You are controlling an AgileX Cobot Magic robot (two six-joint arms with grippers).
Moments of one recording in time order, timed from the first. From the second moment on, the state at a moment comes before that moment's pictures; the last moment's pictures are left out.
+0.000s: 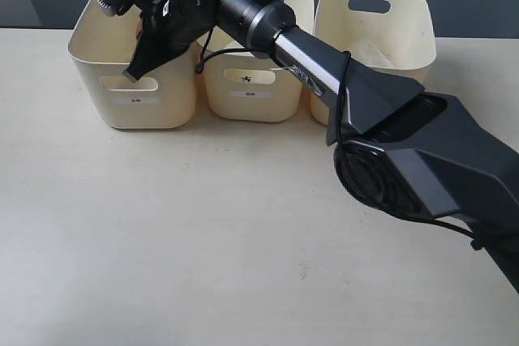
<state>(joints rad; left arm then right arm) -0.07 0.00 0.00 -0.02 0.24 0.12 0.69 2.71 -2.69 0.17 0.81 -0.54</state>
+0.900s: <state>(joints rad) -0.07 0.00 0.00 -0.02 0.24 0.12 0.69 2.71 -2.70 0.17 0.81 -0.52</state>
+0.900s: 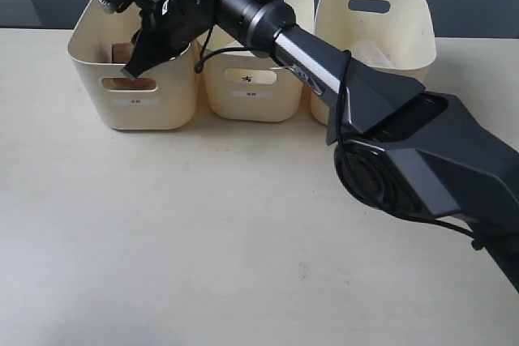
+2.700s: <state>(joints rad) -0.07 0.00 0.00 -0.02 0.24 0.12 0.84 2.15 -2.70 0.11 1.22 -0.53</state>
